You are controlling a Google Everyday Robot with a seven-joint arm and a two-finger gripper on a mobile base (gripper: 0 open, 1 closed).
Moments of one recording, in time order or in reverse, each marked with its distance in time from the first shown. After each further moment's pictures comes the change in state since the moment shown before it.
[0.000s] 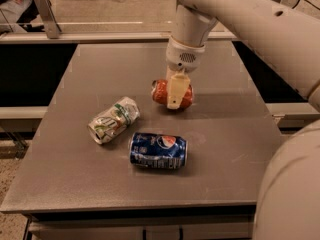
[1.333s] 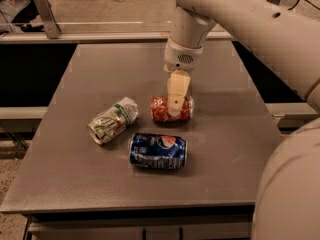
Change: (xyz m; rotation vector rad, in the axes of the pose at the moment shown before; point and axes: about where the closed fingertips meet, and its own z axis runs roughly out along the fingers) arm -0.005 -0.009 0.004 0.028 -0.017 0.000
